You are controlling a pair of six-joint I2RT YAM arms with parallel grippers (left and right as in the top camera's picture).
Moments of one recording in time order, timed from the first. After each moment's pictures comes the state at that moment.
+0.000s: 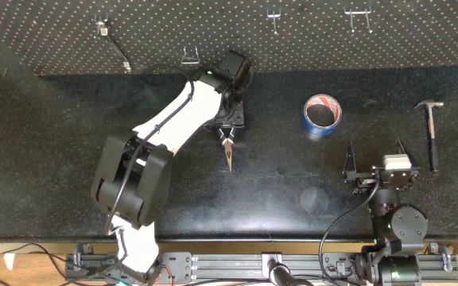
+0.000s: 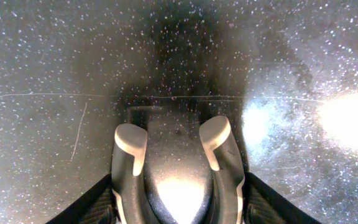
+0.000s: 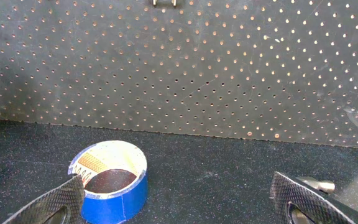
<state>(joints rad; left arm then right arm) -0.46 2.03 1.44 -0.87 -0.02 -0.50 0.01 0.01 0.01 -0.07 -0.03 -0.08</state>
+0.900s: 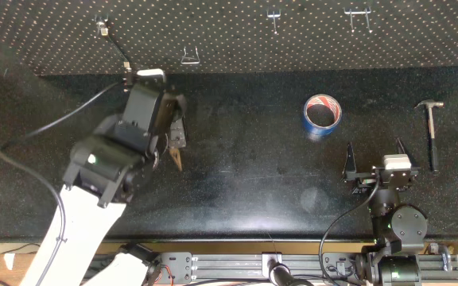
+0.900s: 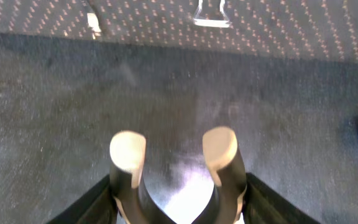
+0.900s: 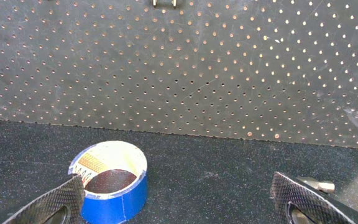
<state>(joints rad) -0.43 1.18 1.28 -1.05 -0.32 -0.46 0.01 0.01 0.01 -0.07 -0.03 -0.08</state>
